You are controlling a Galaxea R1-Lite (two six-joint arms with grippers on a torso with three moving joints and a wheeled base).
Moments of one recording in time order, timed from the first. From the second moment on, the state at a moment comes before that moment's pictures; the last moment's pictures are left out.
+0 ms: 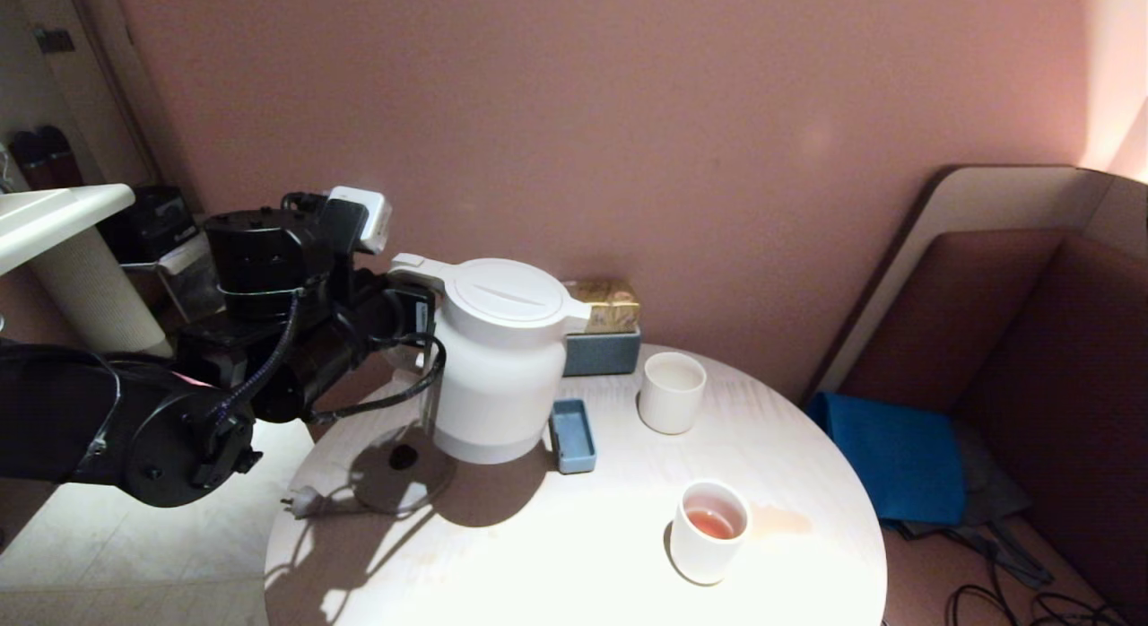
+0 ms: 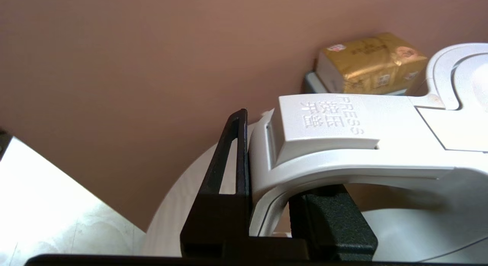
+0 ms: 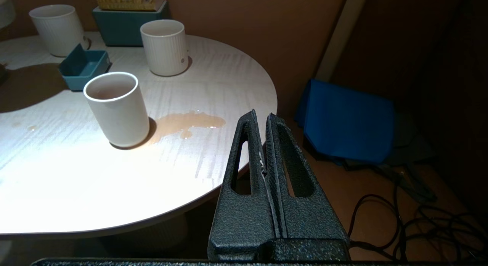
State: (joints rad) left arm -0.40 1.75 -0.91 -0.79 0.22 0.11; right arm 0.00 0.00 0.00 0.00 0.00 0.00
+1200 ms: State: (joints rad) left arm -0.53 1.93 -1.17 -0.72 0.23 0.12; right arm 0.00 0.00 0.00 0.00 0.00 0.00
